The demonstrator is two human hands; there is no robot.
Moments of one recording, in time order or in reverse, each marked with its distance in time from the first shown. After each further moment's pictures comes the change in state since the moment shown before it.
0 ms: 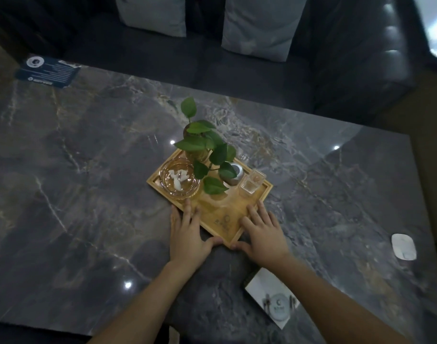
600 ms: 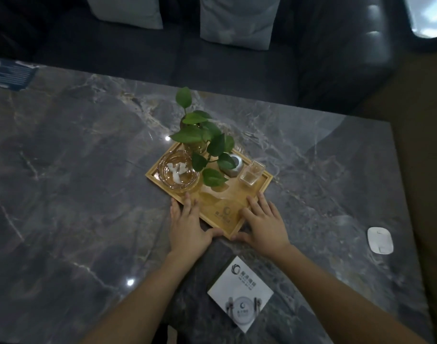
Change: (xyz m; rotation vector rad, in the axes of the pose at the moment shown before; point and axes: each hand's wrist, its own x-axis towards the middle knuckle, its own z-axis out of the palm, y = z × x) left_hand 0.024 0.088 0.030 0.061 -0.038 -0.034; right_hand -0.004 0.091 -0.011 0.054 0.067 -0.001
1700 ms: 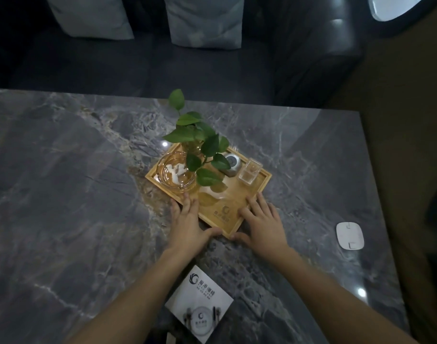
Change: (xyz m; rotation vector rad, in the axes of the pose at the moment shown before) left_hand 0.019 0.089 0.038 -0.007 -0.071 0.051; right_hand -0.025 0.095 -0.004 0.136 0.063 0.067
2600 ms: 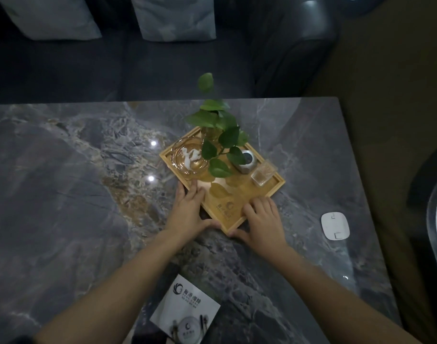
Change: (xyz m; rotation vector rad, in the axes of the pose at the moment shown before) left_hand 0.044 0.042 -0.001 0.128 -0.094 0.274; right_hand -0.005 0.039 0.005 -0.015 0.234 0.058
